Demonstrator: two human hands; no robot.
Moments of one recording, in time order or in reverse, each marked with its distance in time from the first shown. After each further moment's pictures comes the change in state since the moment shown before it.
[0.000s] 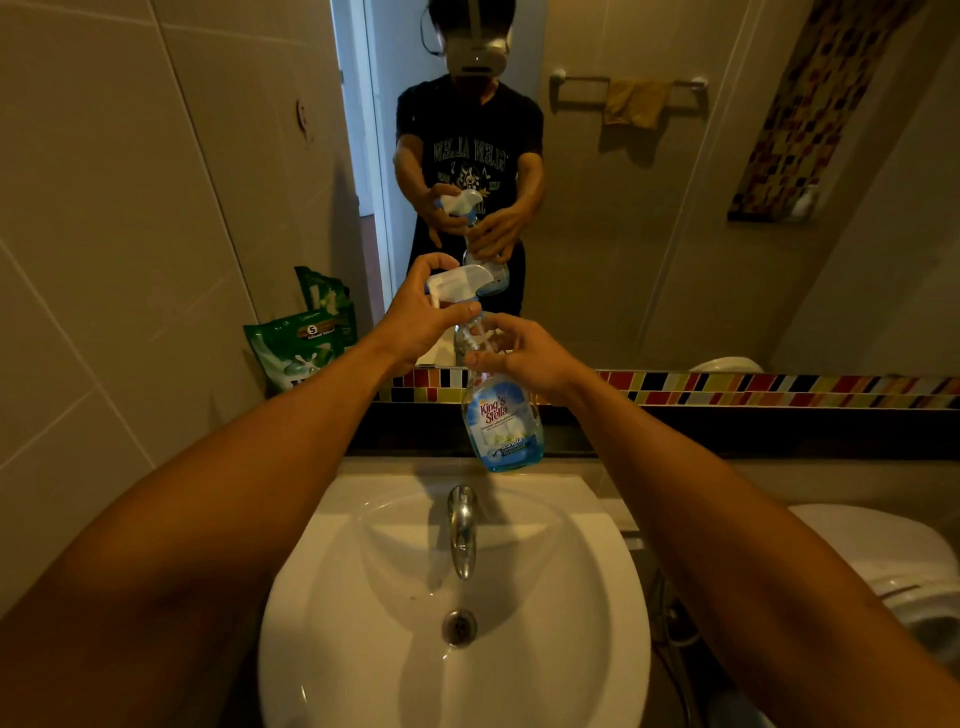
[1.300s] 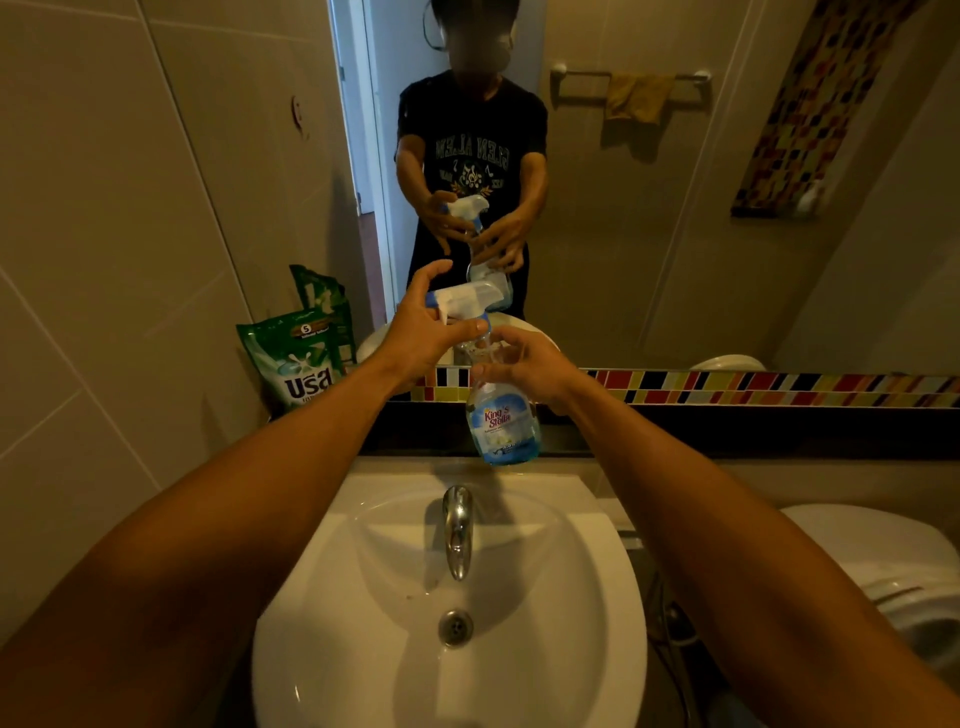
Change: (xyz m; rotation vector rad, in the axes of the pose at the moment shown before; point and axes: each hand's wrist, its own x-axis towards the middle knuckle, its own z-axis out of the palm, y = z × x) left_hand -0.009 -0.017 0.013 0.073 0.028 -0.003; right_hand -0.002 0.020 -0.010 0.015 -0.015 0.061
